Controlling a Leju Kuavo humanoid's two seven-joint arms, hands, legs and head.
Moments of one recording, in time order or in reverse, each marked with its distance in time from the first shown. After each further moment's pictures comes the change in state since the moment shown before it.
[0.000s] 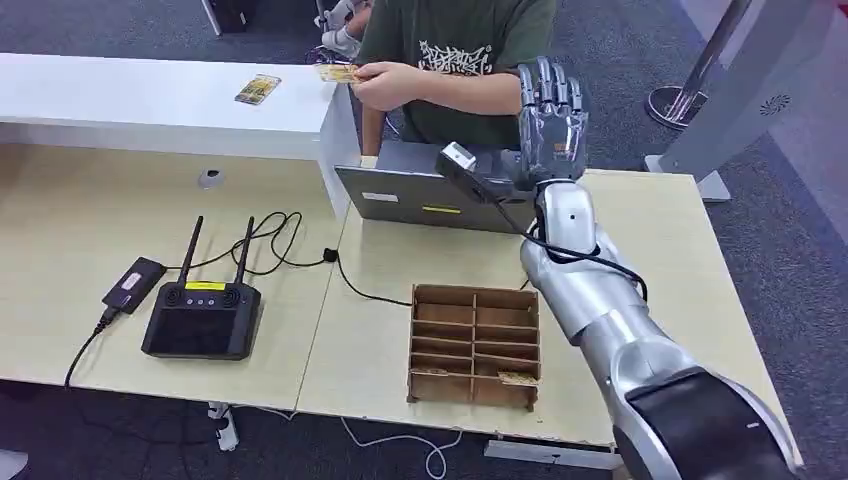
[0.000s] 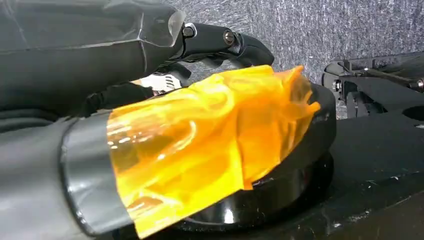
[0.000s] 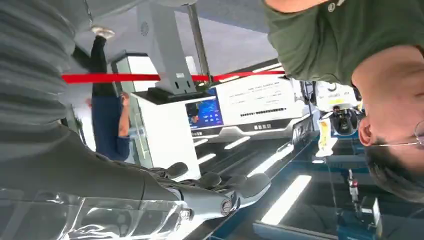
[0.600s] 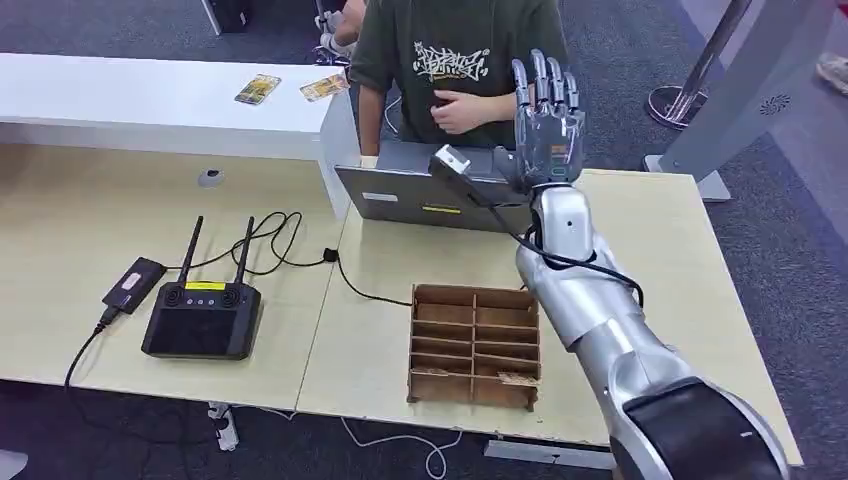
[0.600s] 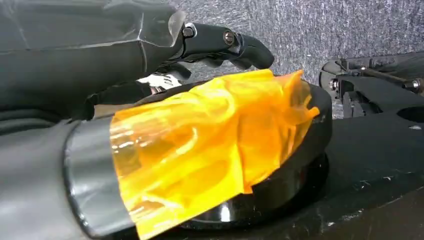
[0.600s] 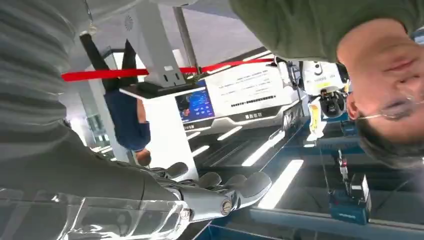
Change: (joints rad) left arm 0.001 0.000 0.000 0.000 0.026 0.002 -0.013; right arm 0.047 0.004 0.000 -0.095 -0.003 -0.042 -0.010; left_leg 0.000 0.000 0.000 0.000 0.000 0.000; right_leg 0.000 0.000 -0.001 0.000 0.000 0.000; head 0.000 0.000
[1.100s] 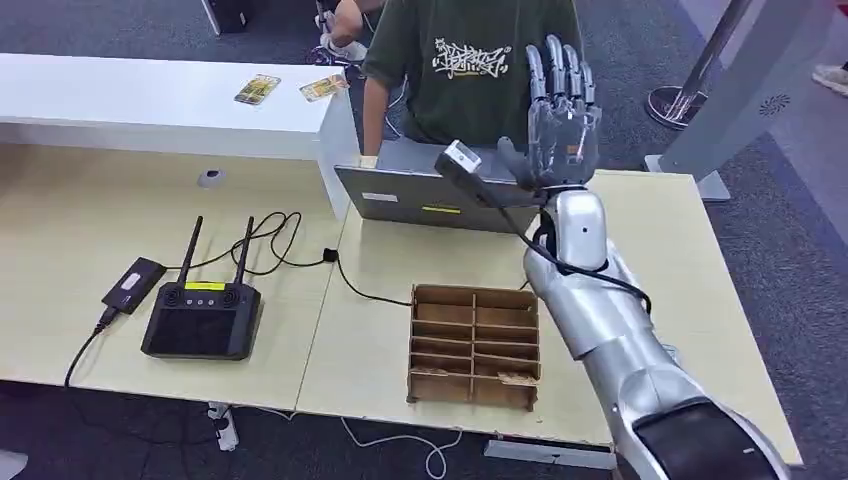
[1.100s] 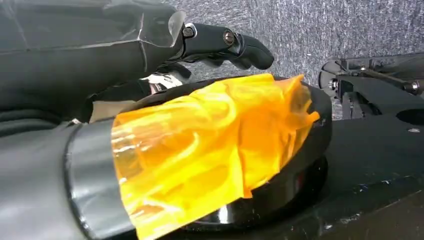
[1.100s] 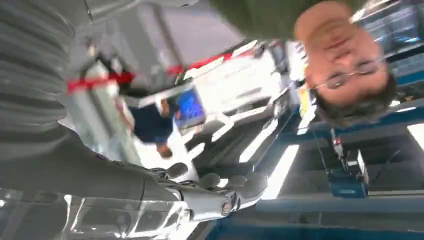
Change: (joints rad) left arm 0.002 0.000 0.000 0.000 0.022 0.006 -0.006; right arm 0.089 -0.030 -0.008 -0.207 -0.147 0.011 -0.093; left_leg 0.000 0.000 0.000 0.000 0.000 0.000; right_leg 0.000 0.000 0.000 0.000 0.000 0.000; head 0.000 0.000
